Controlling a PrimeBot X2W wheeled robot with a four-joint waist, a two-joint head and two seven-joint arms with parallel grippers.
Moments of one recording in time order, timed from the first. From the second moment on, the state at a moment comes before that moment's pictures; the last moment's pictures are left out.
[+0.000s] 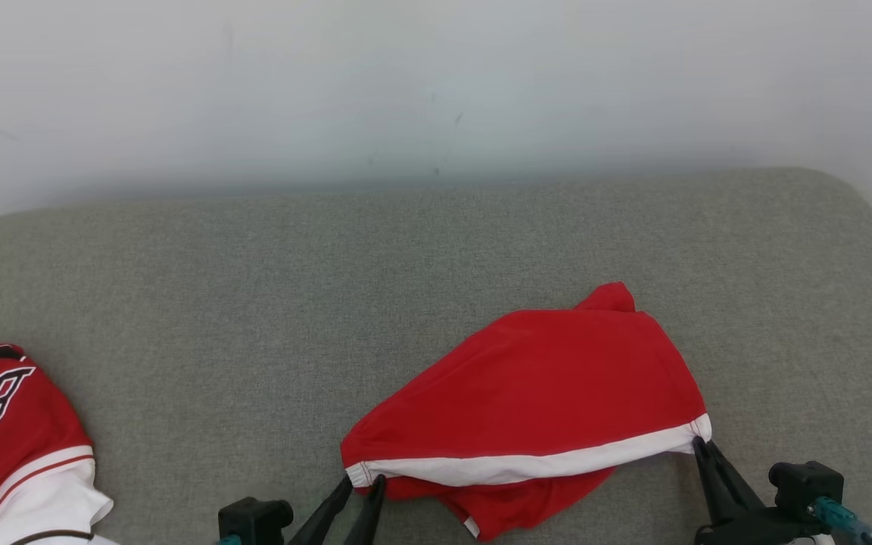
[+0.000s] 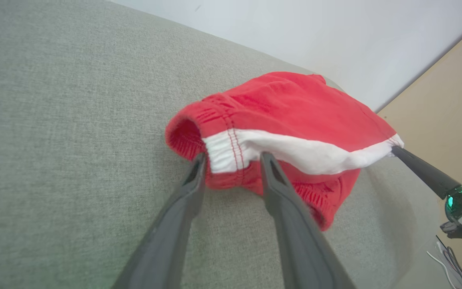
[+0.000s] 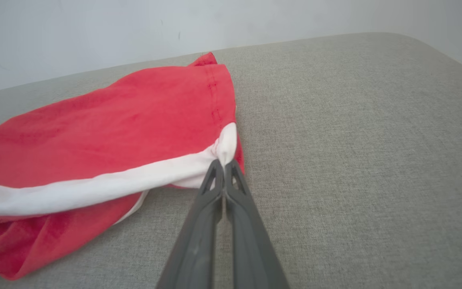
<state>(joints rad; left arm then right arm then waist) -0.20 0.21 -0.62 0.46 -0.79 -0.13 -0.24 -0.17 -0.24 0.21 0.62 0.41 0.13 -0.26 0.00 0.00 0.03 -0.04</state>
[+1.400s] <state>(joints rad) -0.89 0.58 -0.86 0.12 -1.06 -0.13 -0.17 -0.63 -0.69 0.40 0.17 1.08 0.13 0.18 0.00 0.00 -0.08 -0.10</state>
